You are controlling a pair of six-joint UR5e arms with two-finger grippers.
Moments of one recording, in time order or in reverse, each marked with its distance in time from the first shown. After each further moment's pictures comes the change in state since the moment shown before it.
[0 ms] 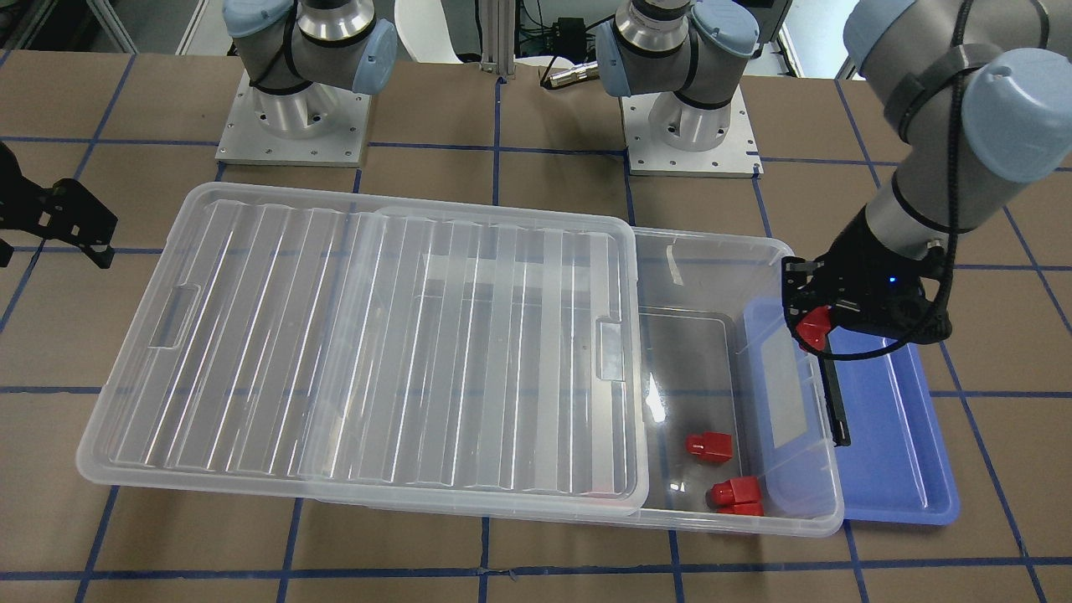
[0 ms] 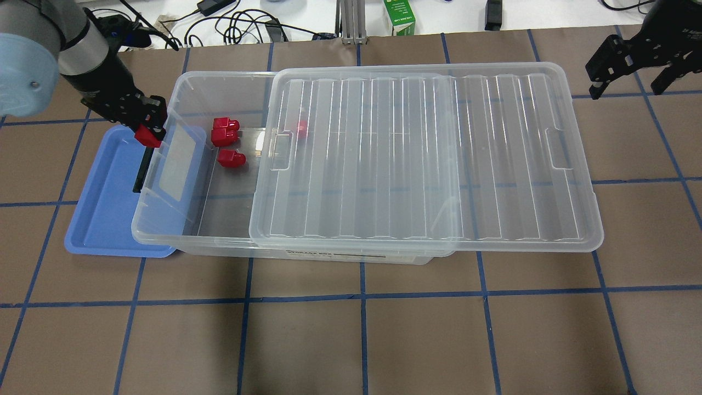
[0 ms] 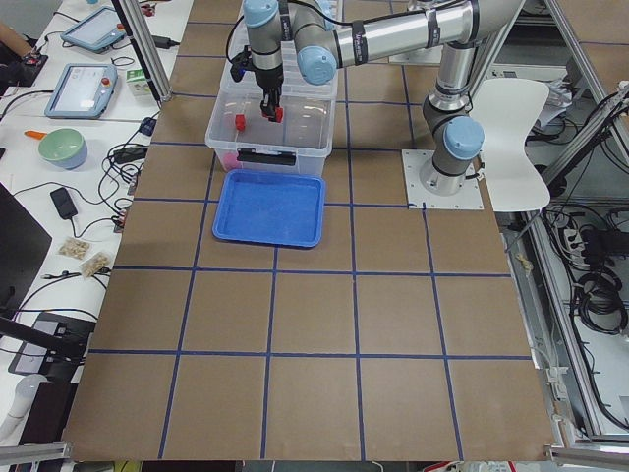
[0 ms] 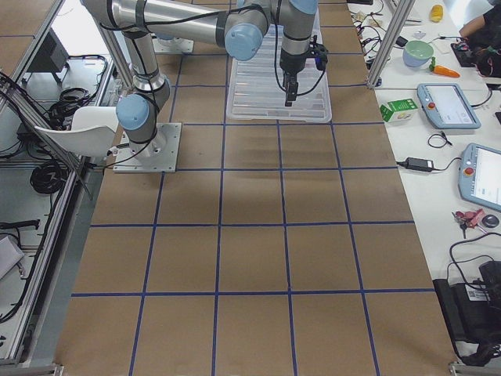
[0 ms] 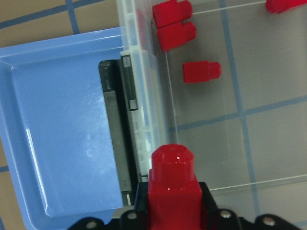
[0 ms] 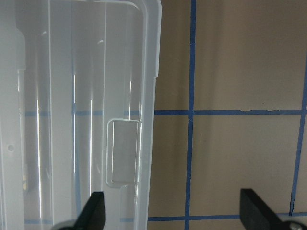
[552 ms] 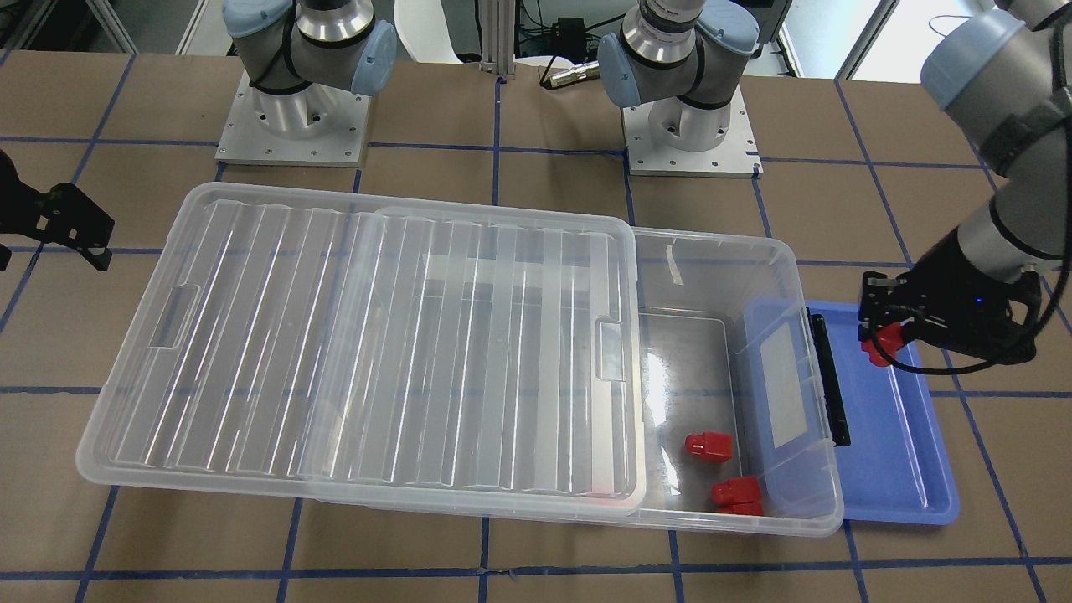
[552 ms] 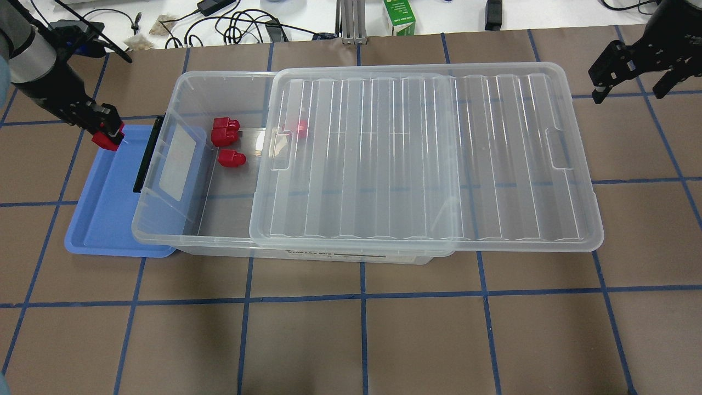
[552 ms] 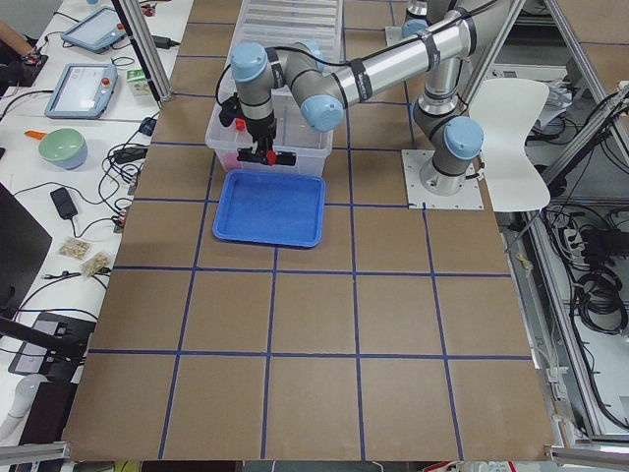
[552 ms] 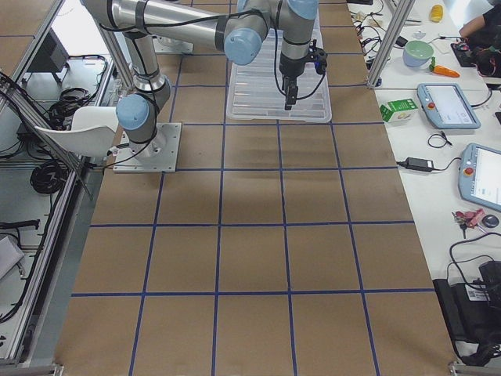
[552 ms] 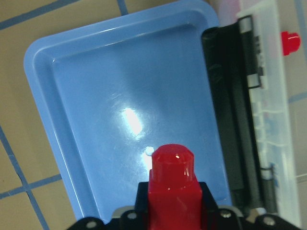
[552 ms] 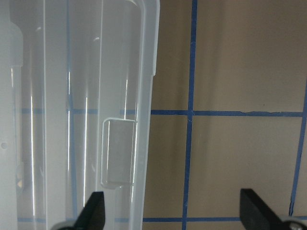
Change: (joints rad) left arm 0.196 -0.028 0.034 0.009 0.004 0.297; right arm -0.009 0.003 0.002 -0.001 0.011 -0.020
